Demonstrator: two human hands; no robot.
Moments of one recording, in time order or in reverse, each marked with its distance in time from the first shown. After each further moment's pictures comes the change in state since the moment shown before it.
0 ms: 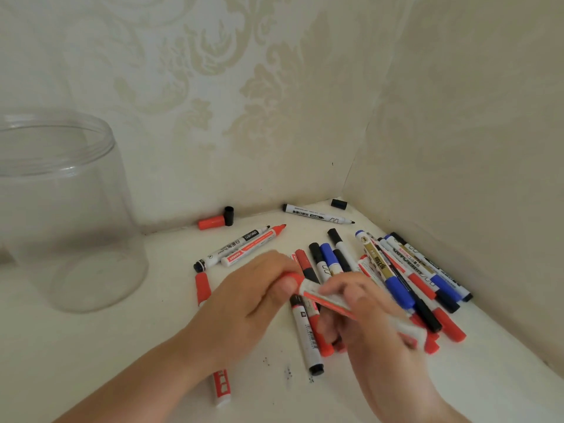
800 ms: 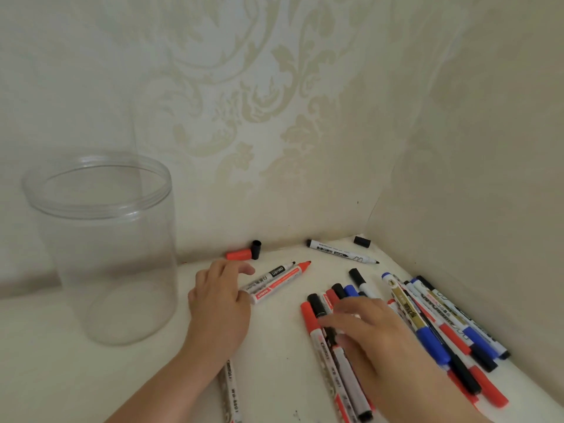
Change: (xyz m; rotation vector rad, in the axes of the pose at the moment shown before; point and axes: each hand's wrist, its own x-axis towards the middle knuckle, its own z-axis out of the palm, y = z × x) left_hand 0.003 -0.059 -0.020 0.289 0.363 -0.656; right_hand 0.041 -0.007 0.003 -1.444 -0.248 -0.313
